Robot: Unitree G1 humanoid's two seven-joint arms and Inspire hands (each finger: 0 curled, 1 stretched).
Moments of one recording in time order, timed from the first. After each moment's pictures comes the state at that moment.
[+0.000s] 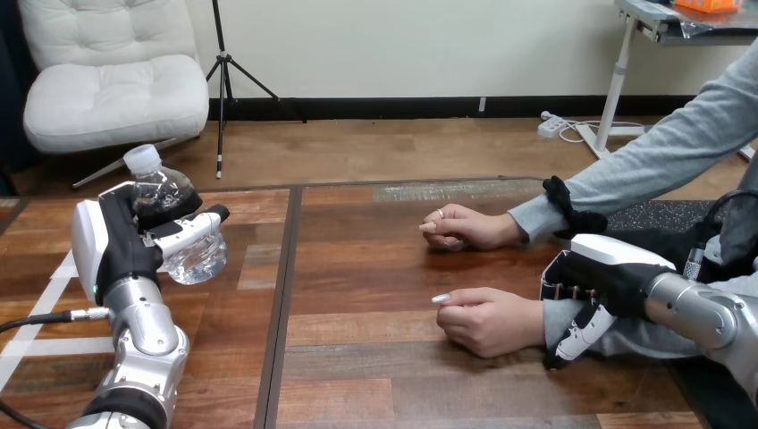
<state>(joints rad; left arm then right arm) -0.67 0.29 0.06 1.28 0.17 -0.38 0.51 -0.69 -0.59 0.39 1.16 -0.58 -0.47 0.24</state>
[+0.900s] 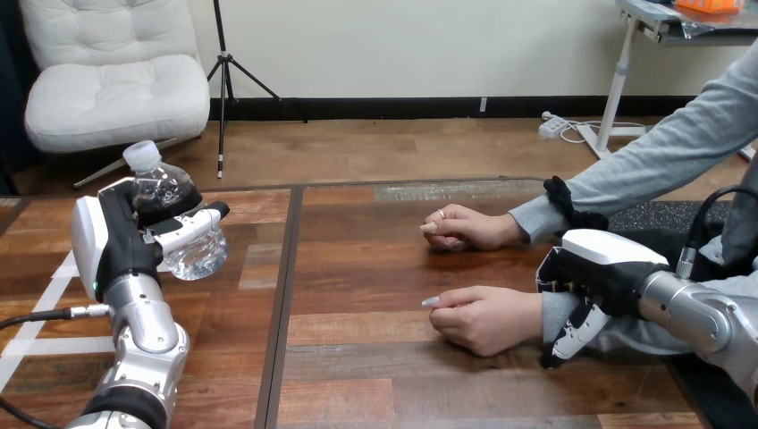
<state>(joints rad) -0.67 0.29 0.05 1.26 0.17 -0.38 0.51 -0.69 -0.59 0.42 1.16 -0.64 -0.52 0.16</state>
